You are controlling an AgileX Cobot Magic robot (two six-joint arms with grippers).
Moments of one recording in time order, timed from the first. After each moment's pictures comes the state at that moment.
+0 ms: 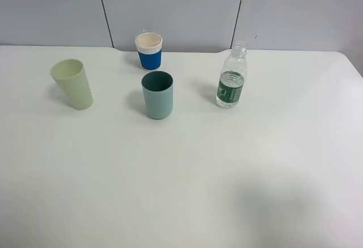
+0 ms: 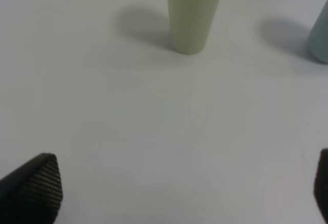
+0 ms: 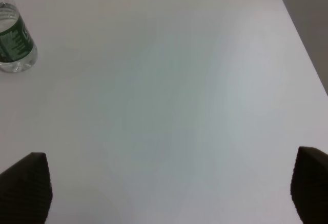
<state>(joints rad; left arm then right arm) -0.05 -0.01 -0.50 -0.03 1.06 -0.03 -0.04 0.00 -0.50 -0.05 1.07 -0.01</state>
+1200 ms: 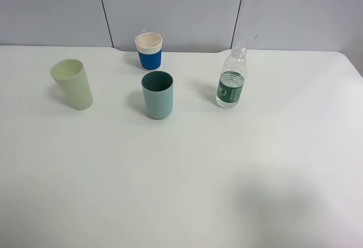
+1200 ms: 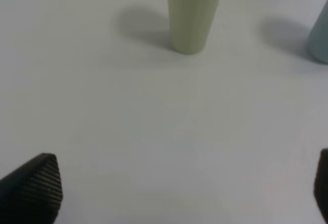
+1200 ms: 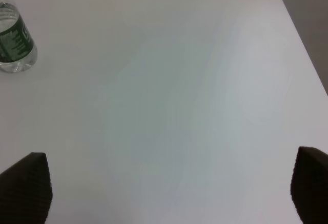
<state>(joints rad) -0.05 -0.01 -0.50 -0.03 1.06 -0.03 -0.04 0.00 -0.50 -0.05 1.07 -0.01</state>
